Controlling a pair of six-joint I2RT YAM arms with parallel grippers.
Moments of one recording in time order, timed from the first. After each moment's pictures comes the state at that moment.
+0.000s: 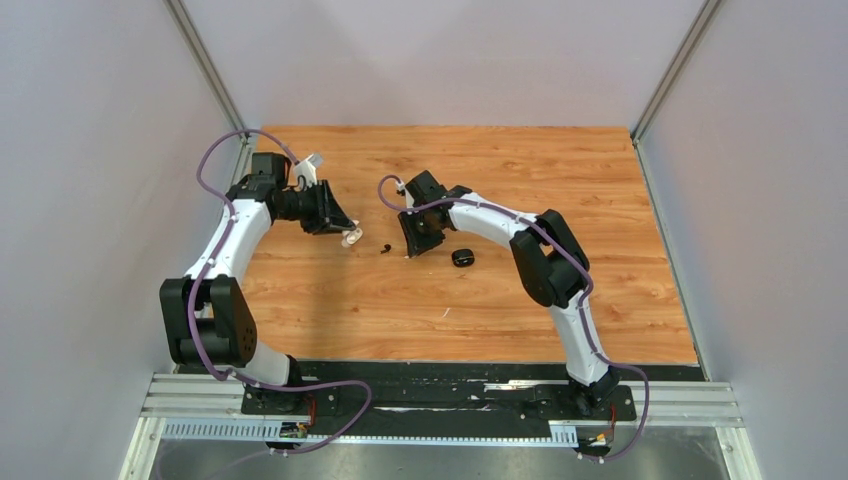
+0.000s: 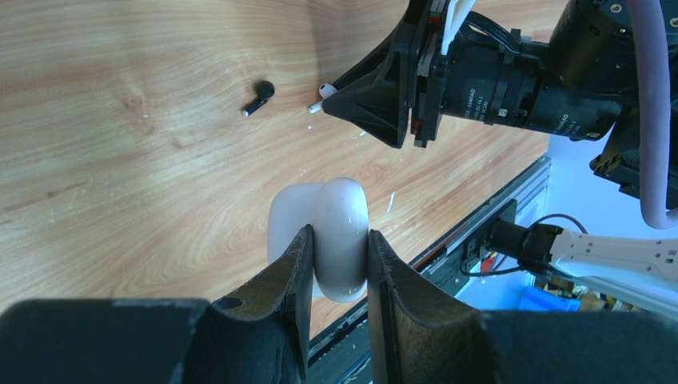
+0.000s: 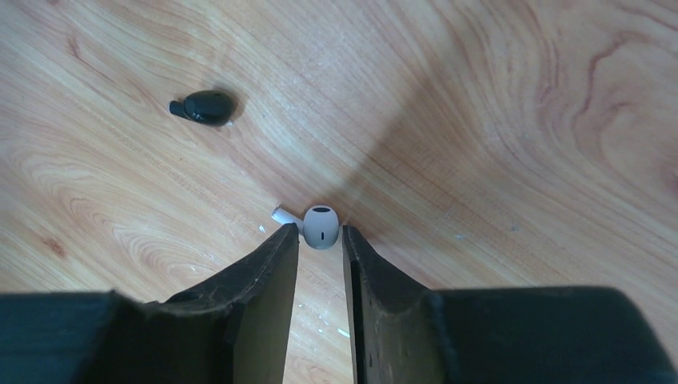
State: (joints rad) left arm 0.02 1.50 1.19 -0.71 0.75 -0.23; right arm 0.71 2.21 1.71 -0.58 -0.19 0.25
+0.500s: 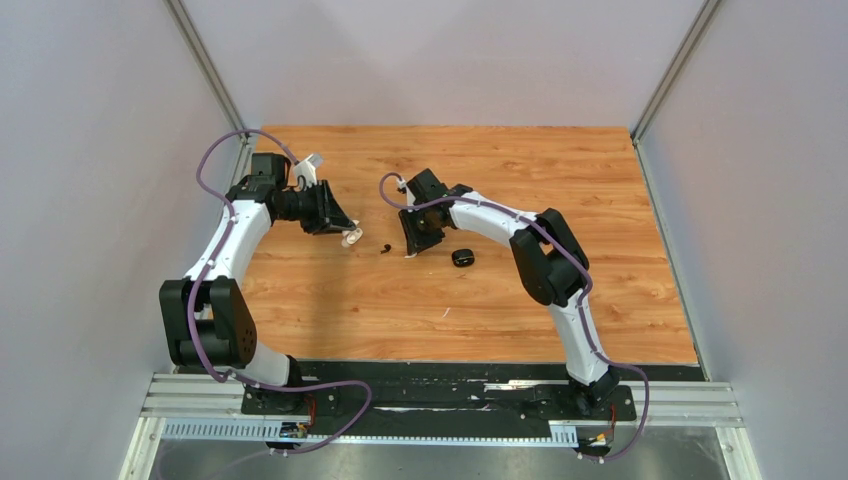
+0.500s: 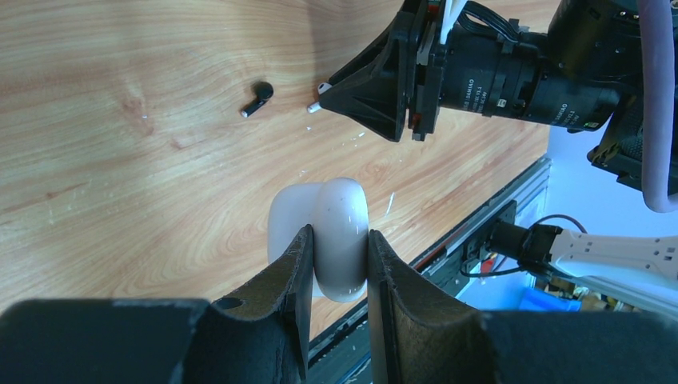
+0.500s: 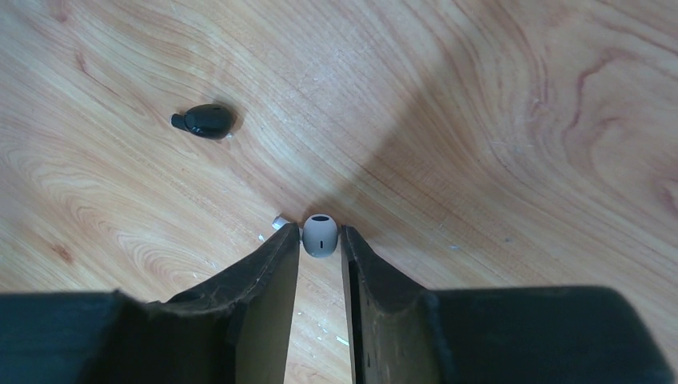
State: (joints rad) left arm 0.02 1.49 1.18 -0.71 0.75 -0.24; right arm 0.69 2.23 1.72 -0.56 -0.21 0.26
